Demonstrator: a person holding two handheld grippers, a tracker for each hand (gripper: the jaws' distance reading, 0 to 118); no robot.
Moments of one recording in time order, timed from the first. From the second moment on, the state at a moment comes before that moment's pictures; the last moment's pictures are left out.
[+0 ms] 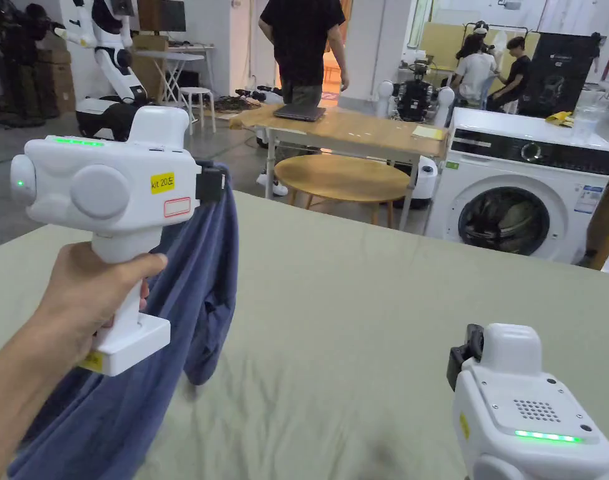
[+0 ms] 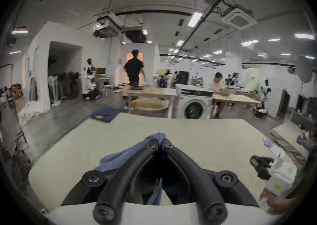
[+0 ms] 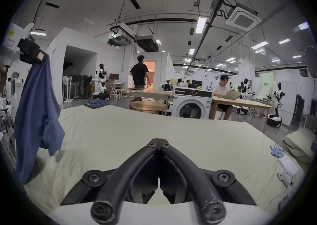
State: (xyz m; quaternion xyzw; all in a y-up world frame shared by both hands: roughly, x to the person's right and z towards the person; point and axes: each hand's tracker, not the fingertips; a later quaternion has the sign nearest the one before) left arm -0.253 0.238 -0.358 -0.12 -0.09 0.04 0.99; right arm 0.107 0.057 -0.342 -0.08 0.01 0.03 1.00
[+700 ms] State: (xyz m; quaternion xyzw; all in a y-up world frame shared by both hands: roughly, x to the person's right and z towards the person) left arm 0.057 0.141 -0.411 -0.24 -0.37 0.00 0.90; right arm 0.271 0.059 -0.274 -0.08 -0.15 0.03 0.98
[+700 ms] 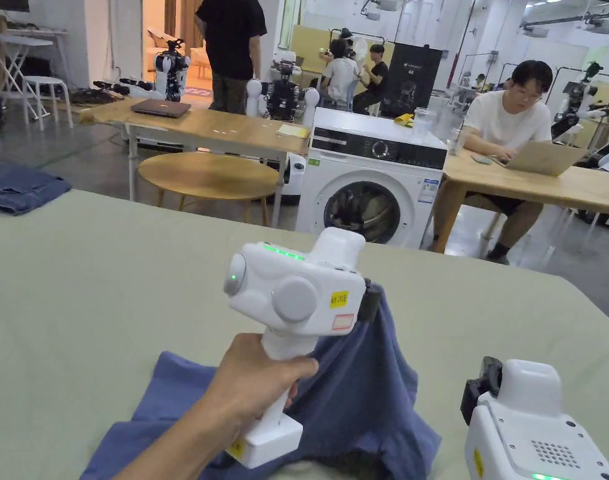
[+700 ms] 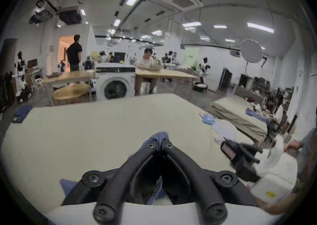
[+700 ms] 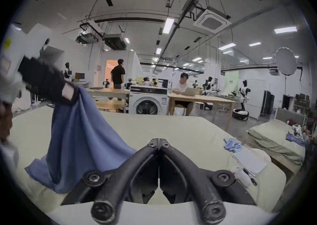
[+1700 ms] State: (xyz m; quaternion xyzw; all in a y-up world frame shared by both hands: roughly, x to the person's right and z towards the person) left arm -0.133 0.089 -0.344 -0.19 -0.11 0.03 0.97; right arm 0.208 0.064 -0.299 -0.09 -0.09 -0.02 0.99
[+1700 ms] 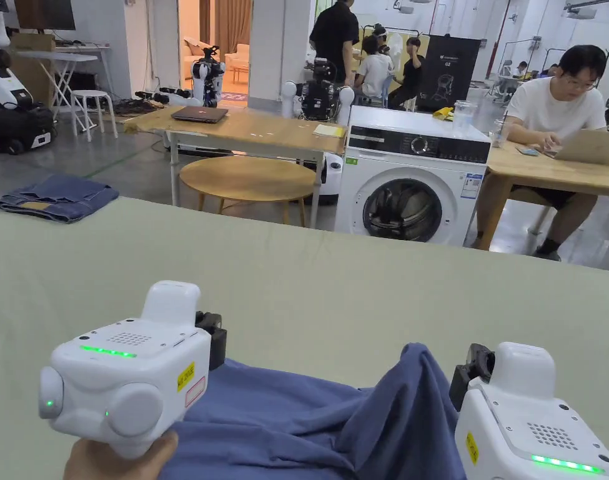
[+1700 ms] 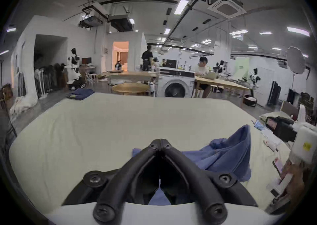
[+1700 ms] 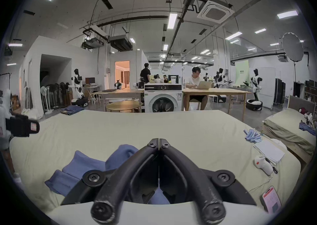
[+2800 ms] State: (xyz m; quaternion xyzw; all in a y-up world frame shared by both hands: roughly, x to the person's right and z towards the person) left arm -0.110 -0.031 -0.558 -0.48 -0.12 0.01 0.87; right arm 0.281 0.013 -0.301 -0.20 -0.14 0.00 0.97
